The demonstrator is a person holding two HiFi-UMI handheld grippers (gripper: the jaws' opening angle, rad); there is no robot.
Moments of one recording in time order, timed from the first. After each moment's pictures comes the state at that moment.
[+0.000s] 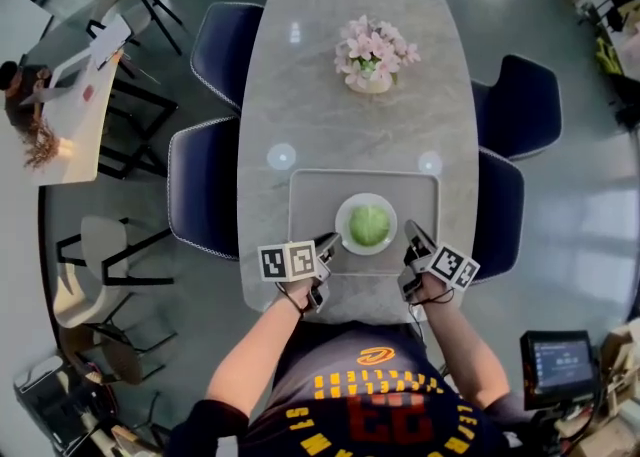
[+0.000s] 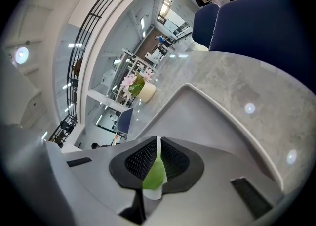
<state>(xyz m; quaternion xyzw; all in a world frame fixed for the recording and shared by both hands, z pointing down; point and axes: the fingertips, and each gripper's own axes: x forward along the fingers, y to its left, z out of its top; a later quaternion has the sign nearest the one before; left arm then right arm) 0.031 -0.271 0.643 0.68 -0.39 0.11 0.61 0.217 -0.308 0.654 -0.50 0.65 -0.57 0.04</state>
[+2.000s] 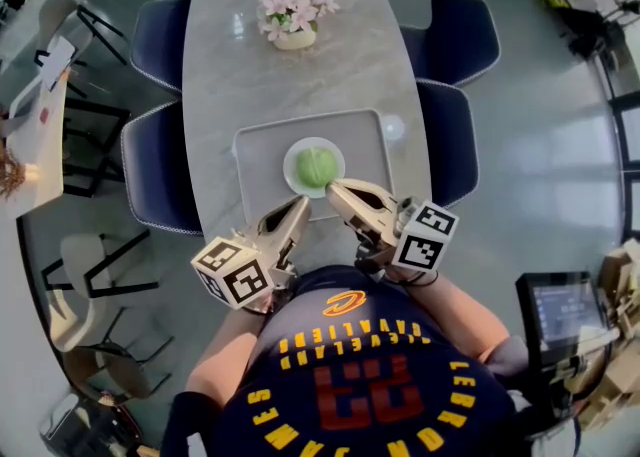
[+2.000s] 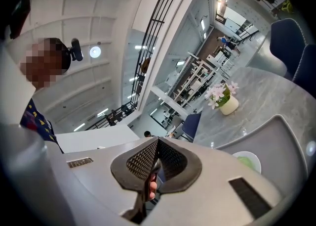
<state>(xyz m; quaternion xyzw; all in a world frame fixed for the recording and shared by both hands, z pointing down) 0.079 -0.229 0.434 0.85 -0.31 -0.03 0.43 0.120 -0.242 0.412 -0.27 0.86 -0.40 0.13</state>
